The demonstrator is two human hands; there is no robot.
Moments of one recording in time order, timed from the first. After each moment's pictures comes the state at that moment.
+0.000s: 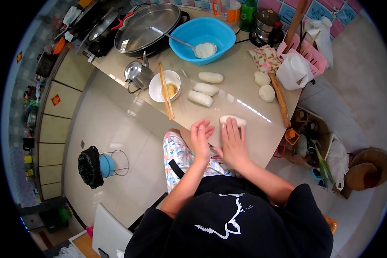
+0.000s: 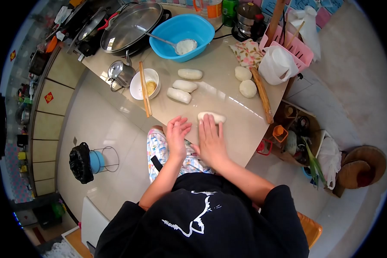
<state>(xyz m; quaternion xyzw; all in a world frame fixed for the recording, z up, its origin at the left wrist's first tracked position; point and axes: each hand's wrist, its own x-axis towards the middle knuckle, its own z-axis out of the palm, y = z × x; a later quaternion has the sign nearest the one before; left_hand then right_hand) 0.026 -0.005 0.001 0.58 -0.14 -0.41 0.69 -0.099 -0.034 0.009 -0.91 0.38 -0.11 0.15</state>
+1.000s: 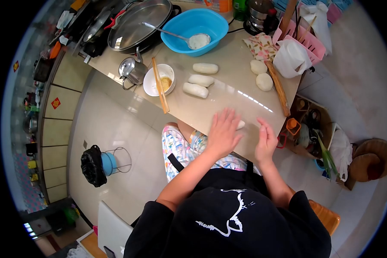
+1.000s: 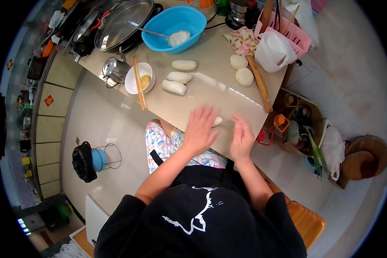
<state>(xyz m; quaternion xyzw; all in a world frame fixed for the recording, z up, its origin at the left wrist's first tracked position) -0.007 -0.014 0.008 0.64 -0.68 -0.13 0.32 -0.167 -0.040 0.021 -0.60 0.50 -0.48 0.39</state>
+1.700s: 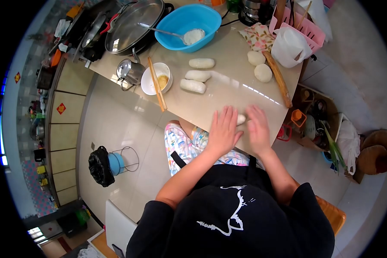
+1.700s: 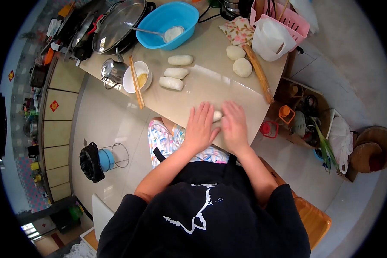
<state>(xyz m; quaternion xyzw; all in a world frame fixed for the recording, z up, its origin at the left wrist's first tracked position) -0.015 -0.008 -0.001 0.62 -0.76 -0.06 0.18 -0.169 -0.052 0.001 -0.72 0.47 -0.37 0.36</state>
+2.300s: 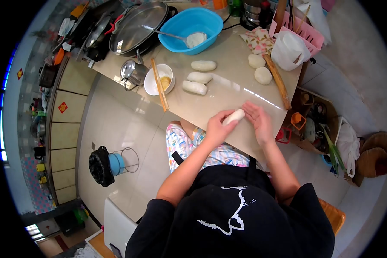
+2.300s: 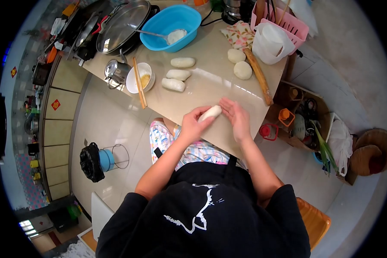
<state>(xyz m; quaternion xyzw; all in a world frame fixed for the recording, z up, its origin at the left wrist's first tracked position) 0.000 -0.023 0.008 0.62 -0.51 -0.44 0.41 -0.165 -0.081 -0.008 -0.44 0.36 -0.39 0.72</state>
